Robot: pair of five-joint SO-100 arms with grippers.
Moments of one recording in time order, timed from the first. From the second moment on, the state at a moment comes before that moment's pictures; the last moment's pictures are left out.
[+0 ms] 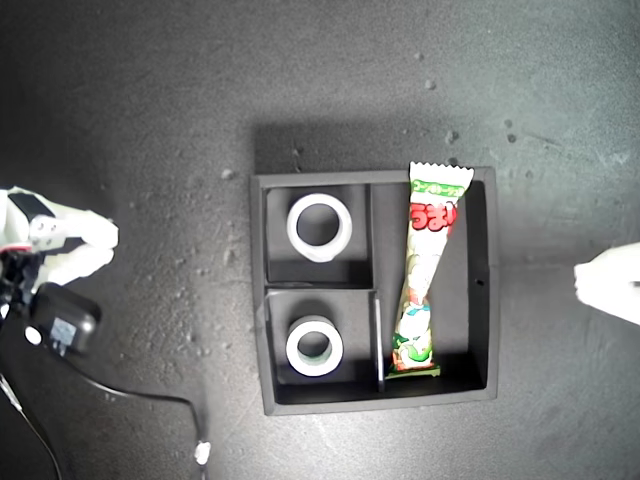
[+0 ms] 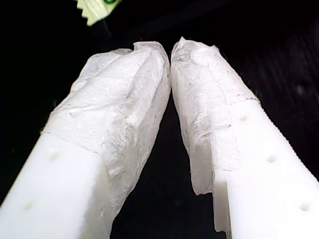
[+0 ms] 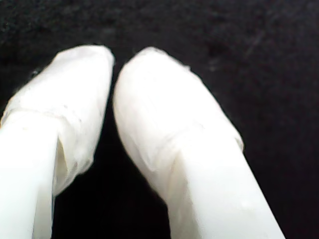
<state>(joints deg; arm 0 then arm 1) 4.9 184.9 169.6 65.5 -73.7 -3.7 141.9 126.1 51.2 70.0</state>
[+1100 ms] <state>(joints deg) 6.1 191.3 176.6 77.5 -72.6 3.2 192.1 178.3 76.6 74.3</state>
